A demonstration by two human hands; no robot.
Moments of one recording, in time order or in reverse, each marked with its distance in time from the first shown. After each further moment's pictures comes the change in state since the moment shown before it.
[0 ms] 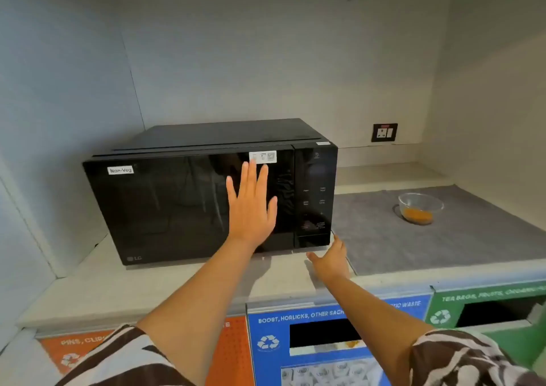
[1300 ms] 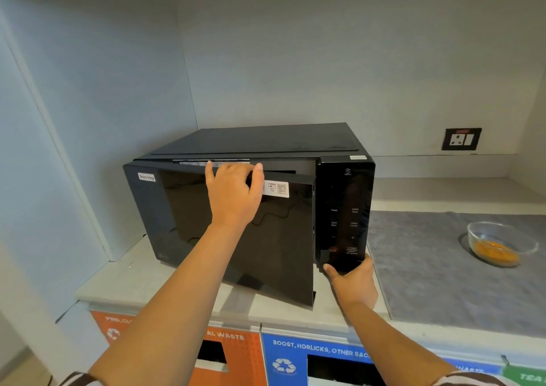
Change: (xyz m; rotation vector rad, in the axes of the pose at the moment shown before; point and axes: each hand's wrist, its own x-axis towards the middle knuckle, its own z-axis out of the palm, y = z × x) left_hand 0.049 -0.015 -0.049 -0.079 0.251 -0.286; right_hand 0.052 0.018 0.031 0.133 0.075 -0.147
